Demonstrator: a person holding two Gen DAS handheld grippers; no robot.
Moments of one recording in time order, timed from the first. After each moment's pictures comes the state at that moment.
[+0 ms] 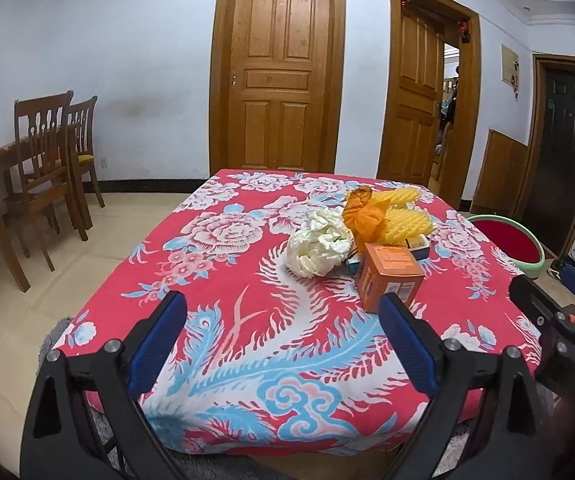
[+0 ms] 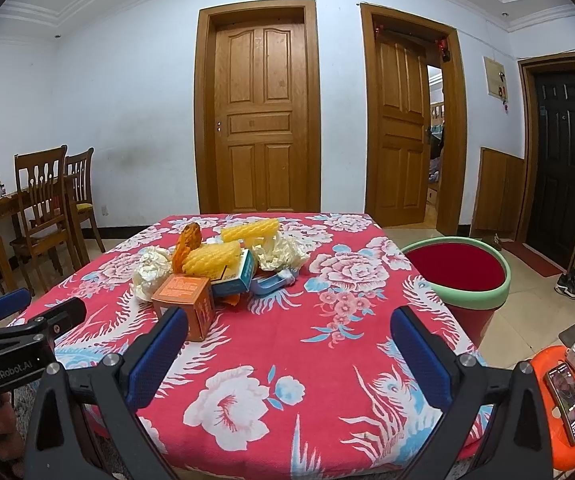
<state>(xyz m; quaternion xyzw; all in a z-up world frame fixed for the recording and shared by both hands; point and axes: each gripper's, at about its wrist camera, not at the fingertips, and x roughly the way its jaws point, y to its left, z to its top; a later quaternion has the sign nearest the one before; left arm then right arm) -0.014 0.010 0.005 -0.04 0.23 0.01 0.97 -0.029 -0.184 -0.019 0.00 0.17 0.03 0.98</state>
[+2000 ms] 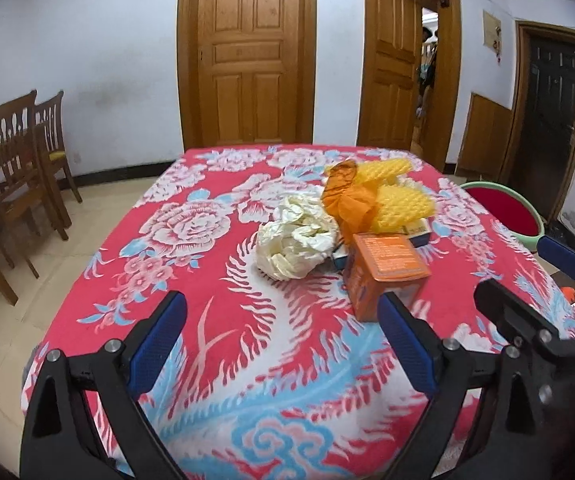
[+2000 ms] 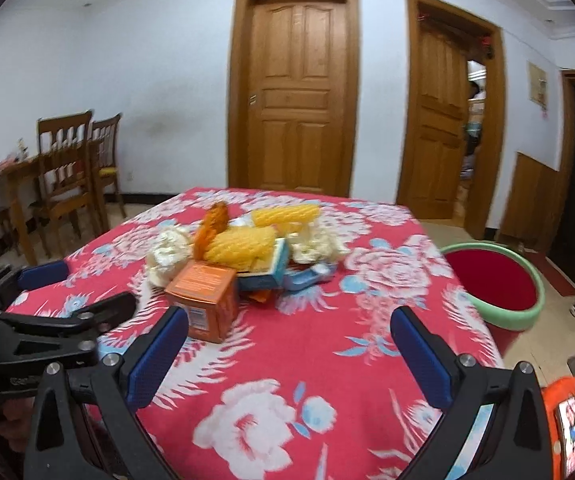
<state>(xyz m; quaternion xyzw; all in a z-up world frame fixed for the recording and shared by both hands) 0.047 -0.003 -0.006 -0.01 0.30 -0.03 0.95 0.011 -0.161 -0.022 -0.04 0.22 0.10 0.97</state>
